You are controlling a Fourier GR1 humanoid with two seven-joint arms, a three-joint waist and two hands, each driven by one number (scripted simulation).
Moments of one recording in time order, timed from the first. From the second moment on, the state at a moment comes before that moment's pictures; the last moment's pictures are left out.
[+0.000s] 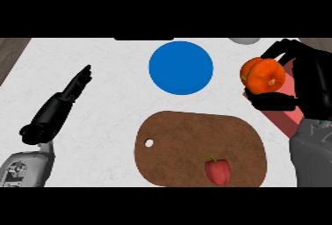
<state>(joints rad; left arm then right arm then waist) -0.21 0.24 0.04 -1.55 -0.14 -0.24 -0.07 -0.48 -0.18 -0.03 -1.85 1.05 0.22 0.44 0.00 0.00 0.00</state>
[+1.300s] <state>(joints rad) -0.22 0.23 0.04 -1.58 -0.15 -0.26 -0.05 -0.56 -0.70 -0.34 -1.00 0.89 0.50 0.03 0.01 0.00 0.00</state>
